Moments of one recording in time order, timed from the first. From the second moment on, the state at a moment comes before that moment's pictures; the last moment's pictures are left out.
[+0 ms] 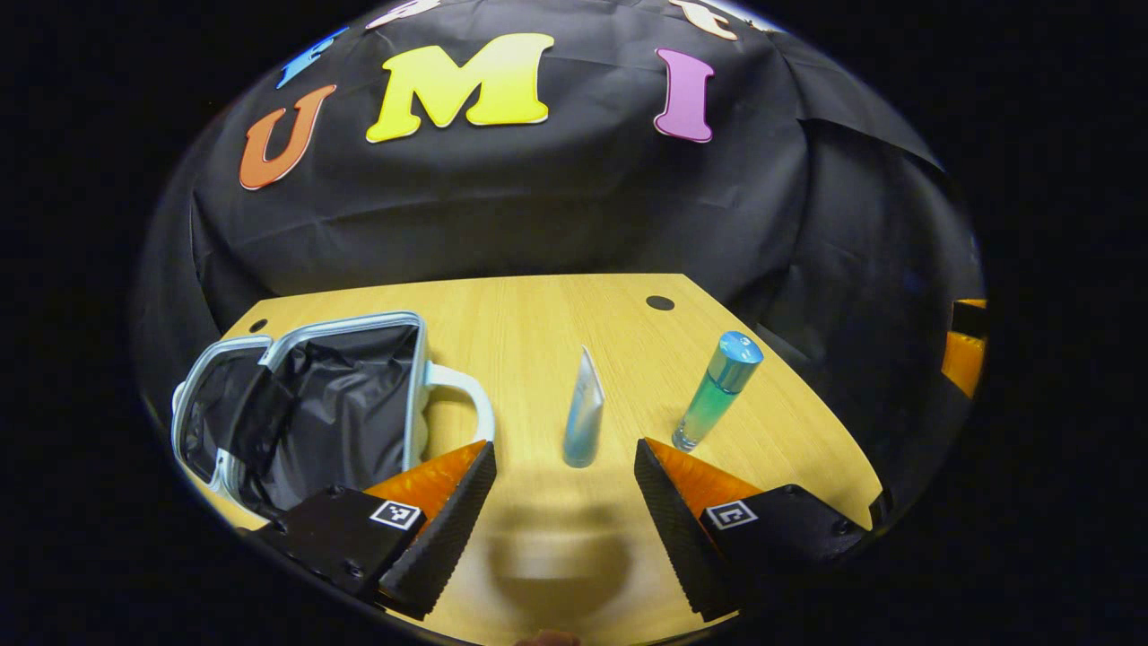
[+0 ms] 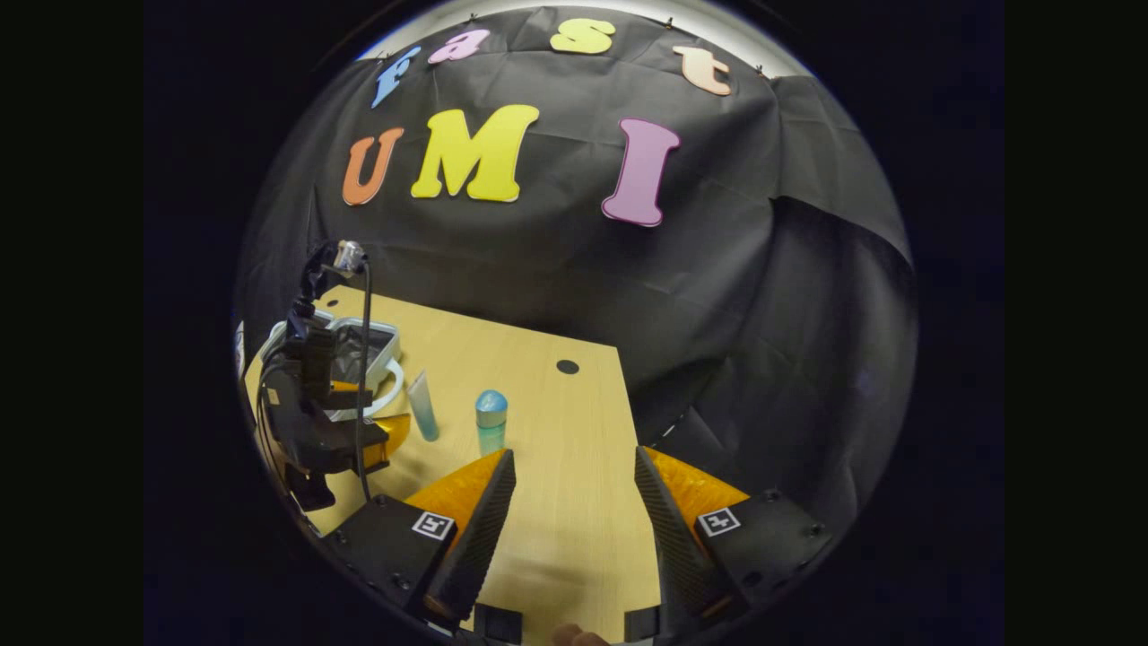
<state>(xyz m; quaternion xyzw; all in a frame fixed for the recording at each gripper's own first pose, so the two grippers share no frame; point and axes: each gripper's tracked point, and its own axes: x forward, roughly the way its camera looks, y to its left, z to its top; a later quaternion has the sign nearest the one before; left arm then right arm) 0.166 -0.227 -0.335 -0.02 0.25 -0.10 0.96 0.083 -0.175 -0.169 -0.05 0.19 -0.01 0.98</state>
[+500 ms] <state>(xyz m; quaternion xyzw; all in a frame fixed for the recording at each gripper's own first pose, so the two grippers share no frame) 0.216 -0.248 -0.404 -0.03 0.31 -0.09 0.95 0.102 -0.193 -0.200 -0.06 0.24 -0.02 0.97</state>
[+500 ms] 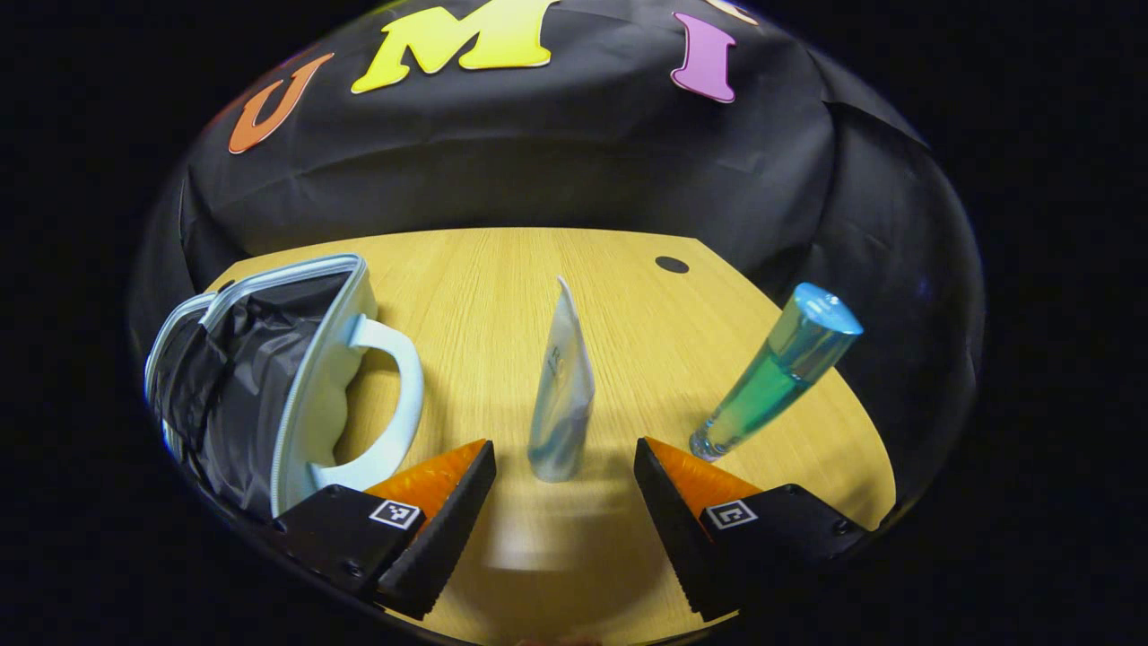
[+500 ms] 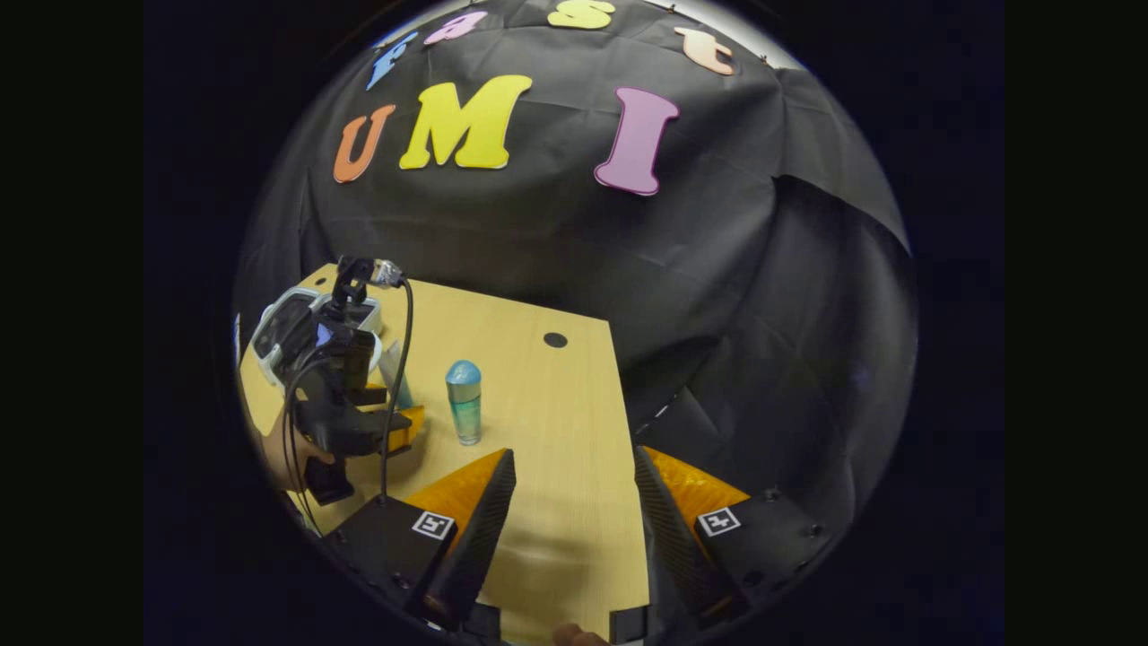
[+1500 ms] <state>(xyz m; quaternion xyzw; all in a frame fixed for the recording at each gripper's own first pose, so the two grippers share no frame) 0.201 -0.250 -0.395 -0.02 0.33 -0.11 0.94 0.101 -0.199 -0.216 -0.05 0.26 -0.04 0.96</state>
